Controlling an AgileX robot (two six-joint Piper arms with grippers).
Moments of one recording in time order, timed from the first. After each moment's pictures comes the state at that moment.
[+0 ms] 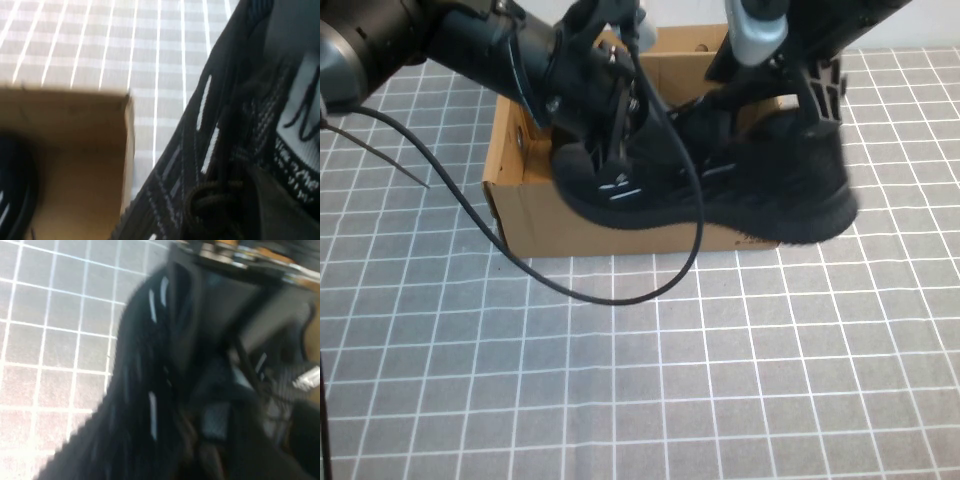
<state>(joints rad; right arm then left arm) 0.45 1.79 -2.01 0.45 1.28 -1.32 -0.36 1.89 -1.77 -0.88 1.23 1.43</state>
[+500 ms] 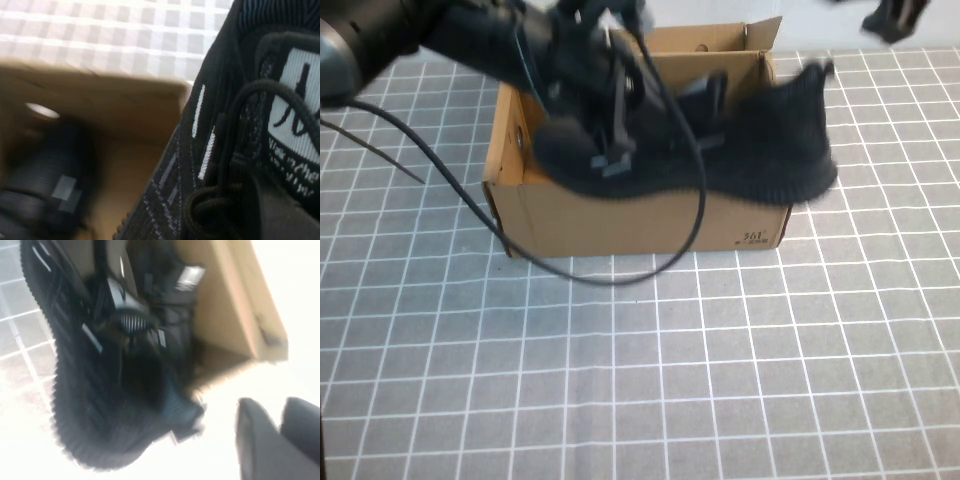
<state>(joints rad) 0.45 1.64 -2.07 0.11 1.27 -0.80 -0.36 1.88 -1.78 -0.82 1.11 1.38</state>
